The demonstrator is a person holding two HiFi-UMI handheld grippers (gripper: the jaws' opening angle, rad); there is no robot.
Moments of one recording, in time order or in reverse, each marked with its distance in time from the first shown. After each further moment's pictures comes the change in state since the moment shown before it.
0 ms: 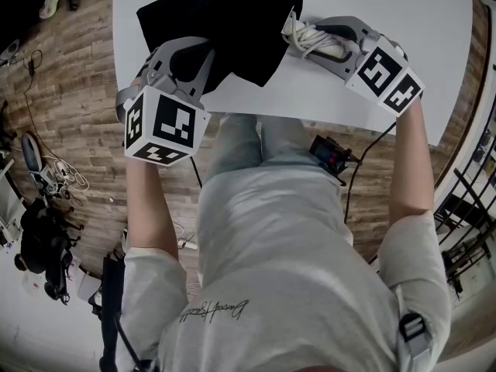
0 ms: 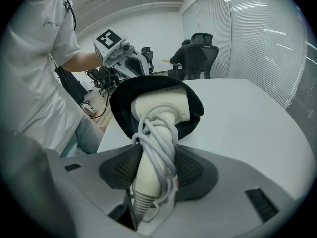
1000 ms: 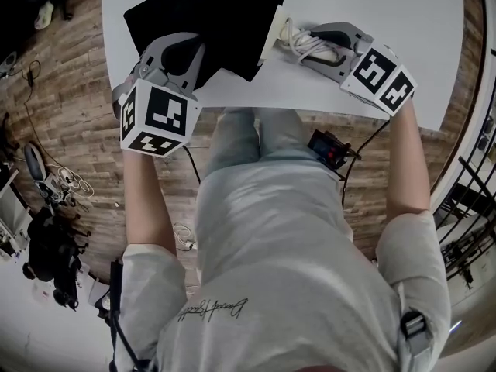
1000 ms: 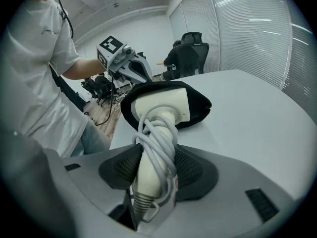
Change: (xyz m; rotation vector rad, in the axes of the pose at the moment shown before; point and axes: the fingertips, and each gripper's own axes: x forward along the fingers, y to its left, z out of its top) left arm 0.012 0.008 -0.008 -0.004 0.005 -0.003; right arm 0.005 0.020 -0.017 0.134 -0.039 0.028
